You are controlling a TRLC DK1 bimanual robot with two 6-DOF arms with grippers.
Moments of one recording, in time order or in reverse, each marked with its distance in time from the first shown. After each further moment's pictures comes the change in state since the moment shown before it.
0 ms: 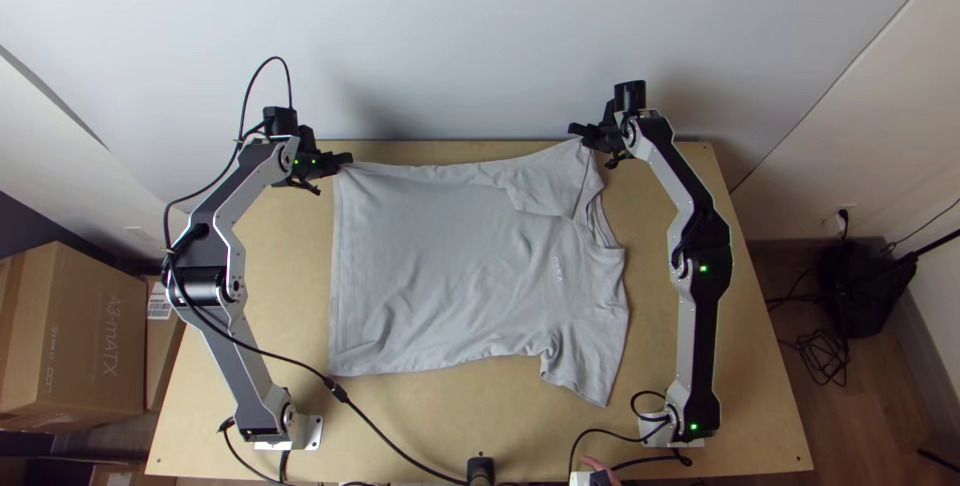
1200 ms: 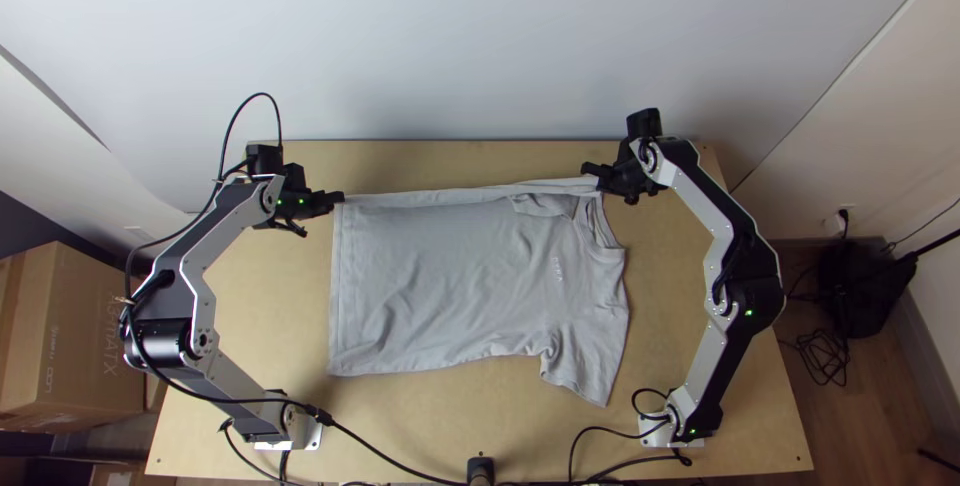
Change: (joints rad) left arm 0.026 -0.324 -0.437 0.029 0.078 0.020; right arm -0.002 -0.365 -0.510 -0.129 0.000 0.012
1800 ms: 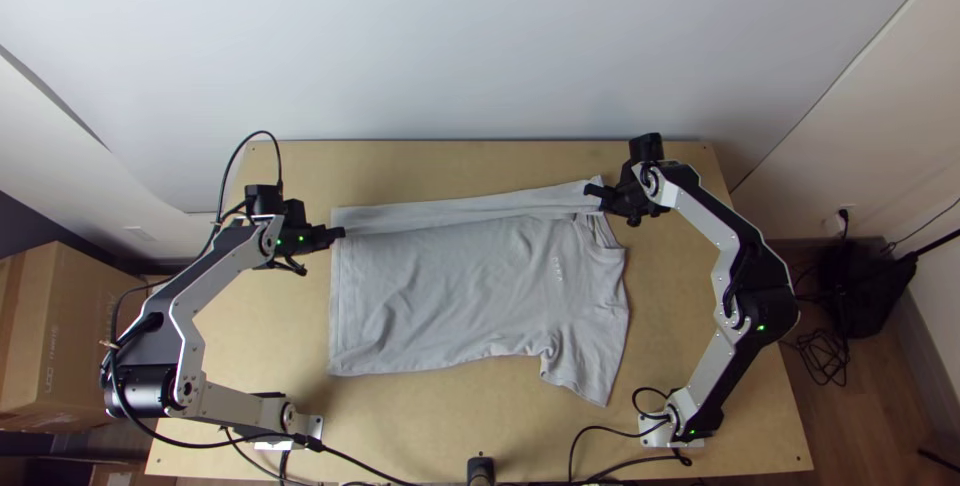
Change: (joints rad) left arm -0.001 -0.198 -0.332 0.116 0.008 0.000; right arm -0.014 -0.081 -0.235 0.121 0.001 0.000
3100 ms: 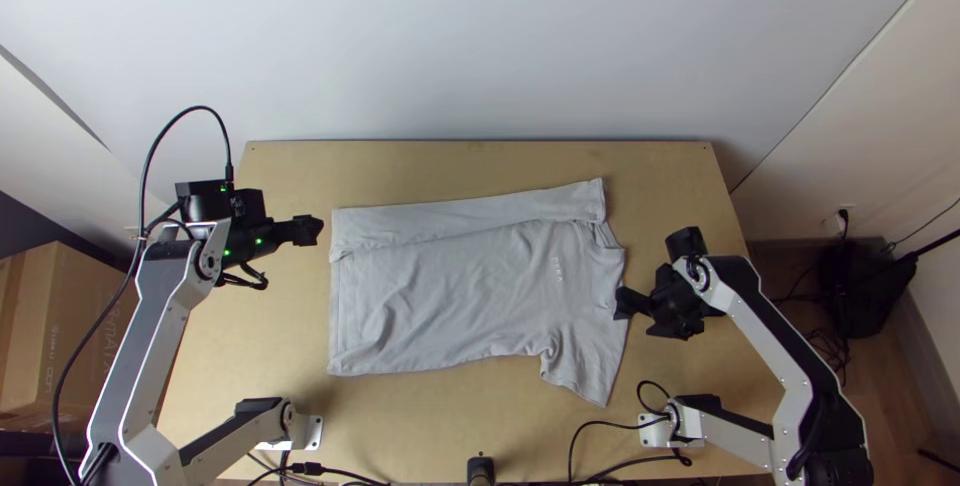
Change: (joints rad) left arm 0.005 -0.407 0.143 -0.369 0.015 0.061; right arm -0.052 -0.669 -0.660 -0.426 -0.109 0.004
